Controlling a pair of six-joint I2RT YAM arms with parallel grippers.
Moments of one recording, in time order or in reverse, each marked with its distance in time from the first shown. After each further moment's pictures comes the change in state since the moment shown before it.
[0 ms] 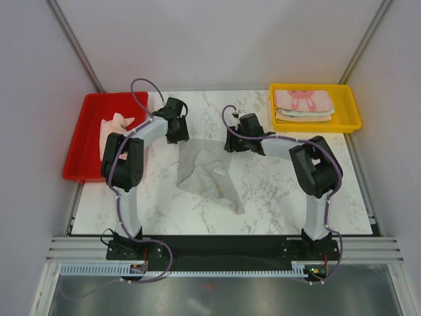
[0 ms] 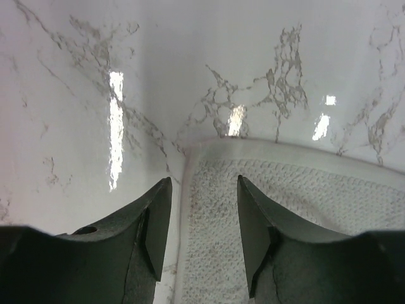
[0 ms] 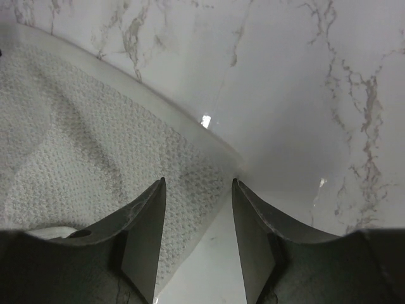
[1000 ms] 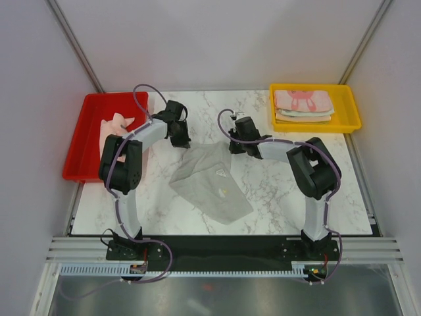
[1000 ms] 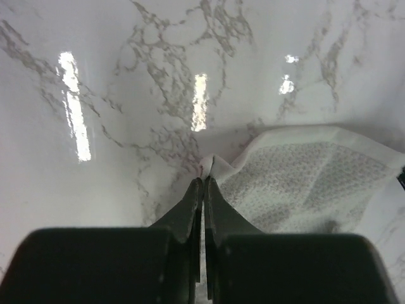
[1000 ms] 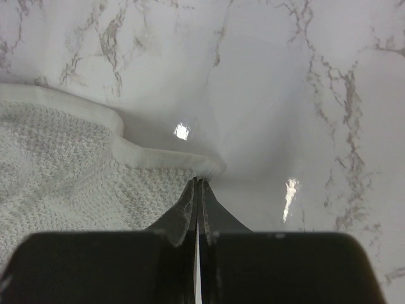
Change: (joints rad) left arm -0.001 -0.011 -0.038 -0.002 0.176 -0.002; right arm 0.051 0.009 -0.010 0.047 0.150 -0.013
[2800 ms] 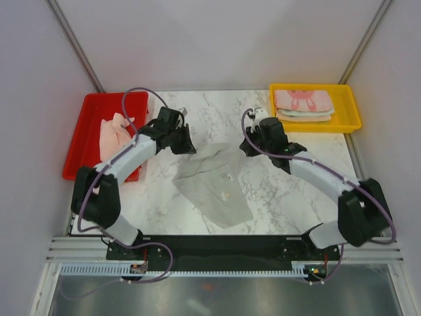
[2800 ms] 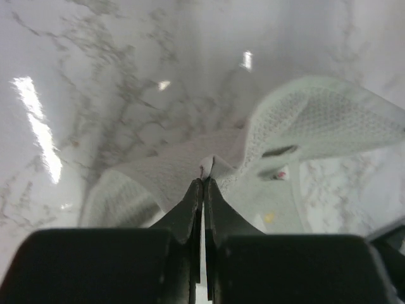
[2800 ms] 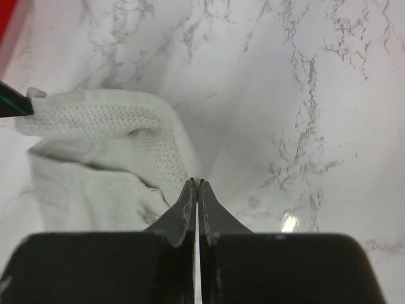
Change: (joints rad) left arm -0.066 -0.337 -0.226 -0.003 0.105 -0.018; right arm -0.018 -0.441 -0.208 -0.118 -0.091 -0.076
